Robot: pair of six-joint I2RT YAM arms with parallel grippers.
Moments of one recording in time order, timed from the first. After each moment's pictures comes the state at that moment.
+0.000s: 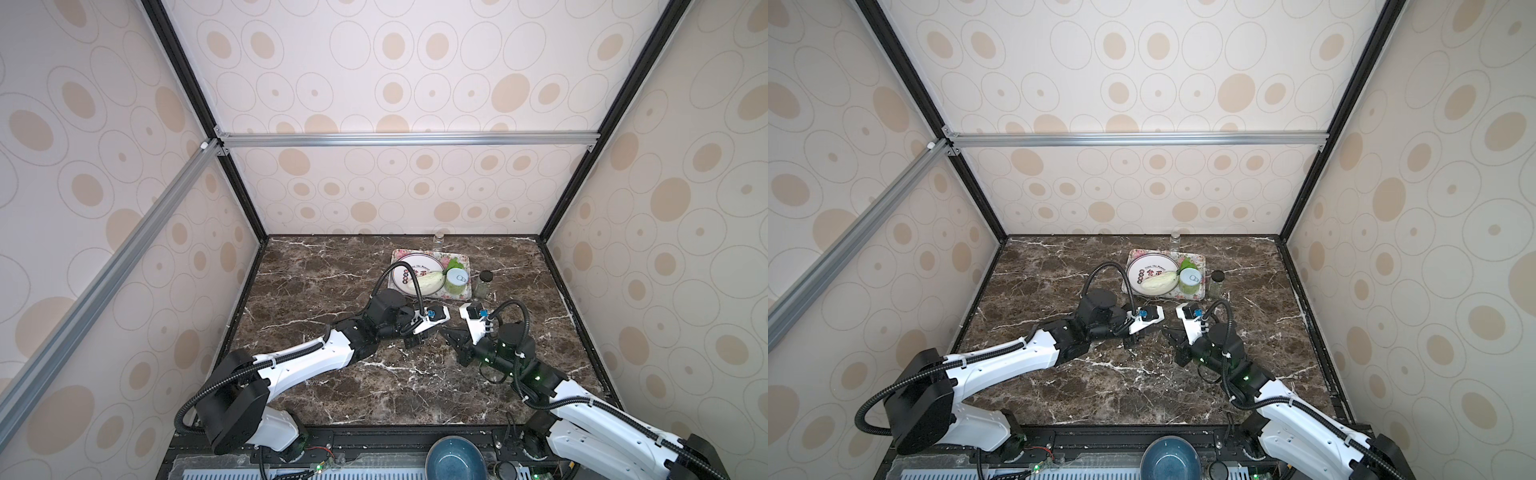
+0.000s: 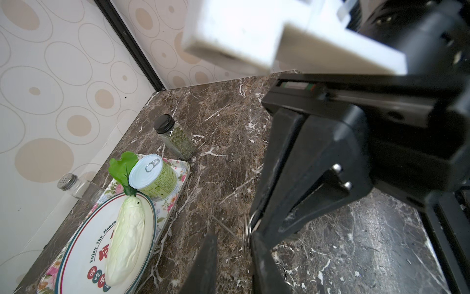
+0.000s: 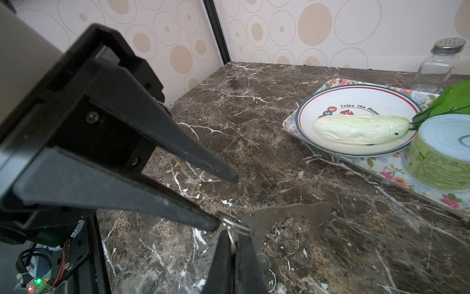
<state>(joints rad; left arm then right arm) -0.86 1.43 0.89 0.11 0.34 0.48 0.64 0.83 0.36 0.18 -0.24 0.24</state>
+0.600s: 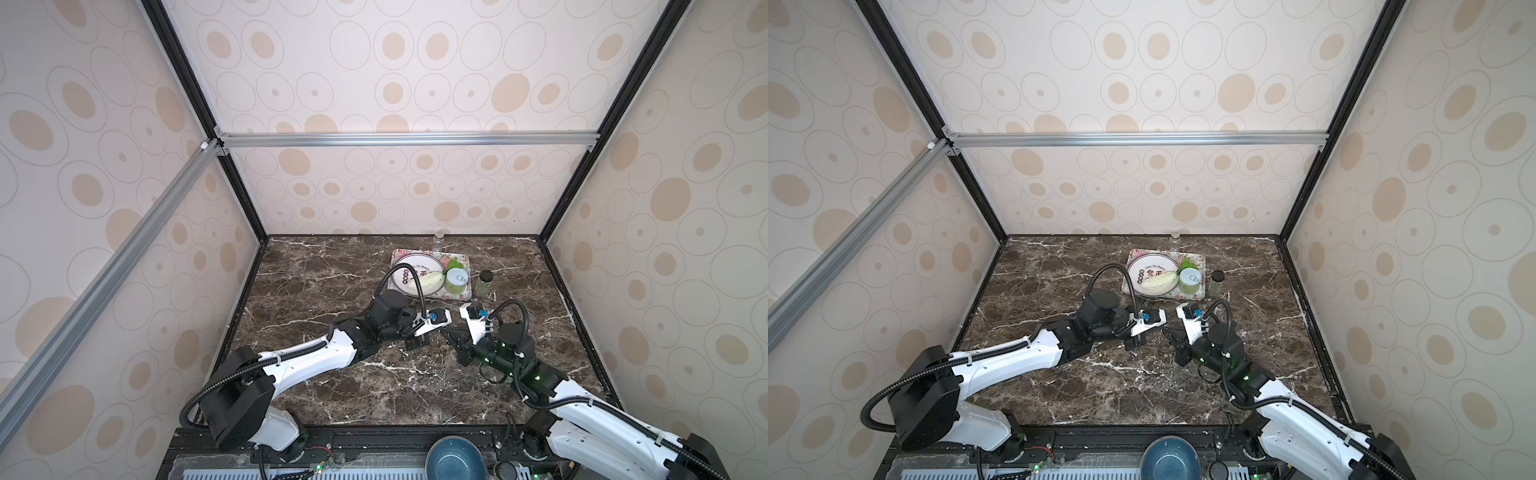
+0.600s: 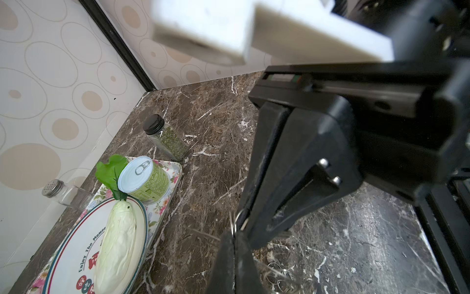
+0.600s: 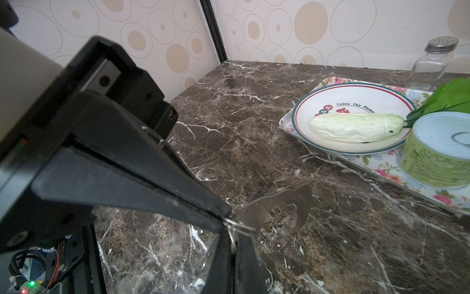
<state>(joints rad) -0.87 1.45 0.89 0.11 0.36 0.50 0.64 0.83 0.36 0.18 -0.22 0.23</state>
